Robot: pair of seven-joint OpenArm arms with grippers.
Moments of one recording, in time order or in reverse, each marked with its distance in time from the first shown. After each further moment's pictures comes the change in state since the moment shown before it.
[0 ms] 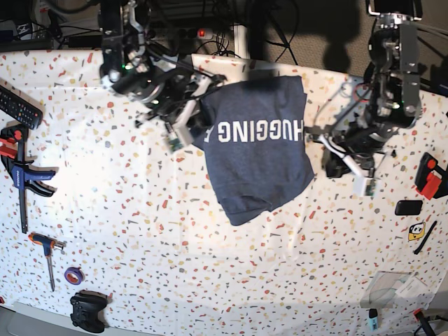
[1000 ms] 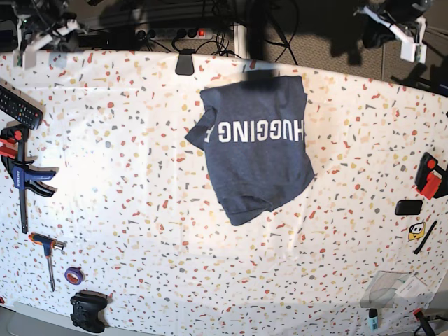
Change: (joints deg) left arm 42.7 0.1 -20.0 8.7 -13.7 -13.6 -5.9; right arm -24.0 -2.0 51.1 10.4 27.9 3.6 -20.4
